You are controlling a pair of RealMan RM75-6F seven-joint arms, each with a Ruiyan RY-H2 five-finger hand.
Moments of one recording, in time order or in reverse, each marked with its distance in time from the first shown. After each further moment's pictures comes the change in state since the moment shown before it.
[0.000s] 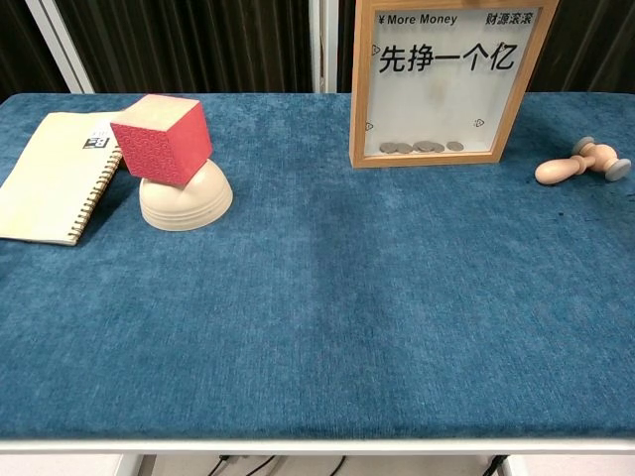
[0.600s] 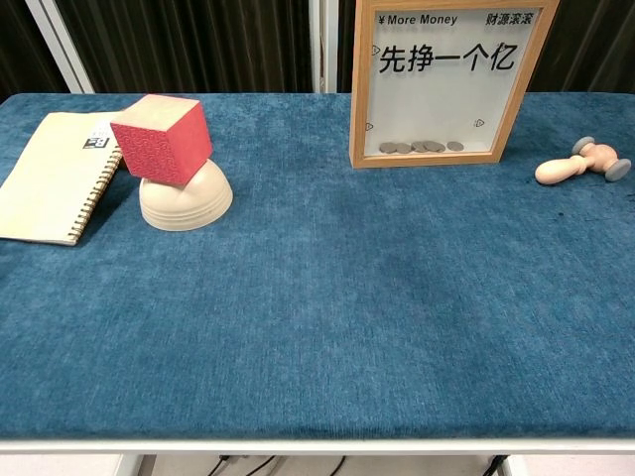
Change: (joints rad) left arm 0.005 0.014 -0.004 -0.024 -0.001 0.010 0.053; right arm -0.399 0.204 -0.175 -0.278 -0.747 0.352 0.240
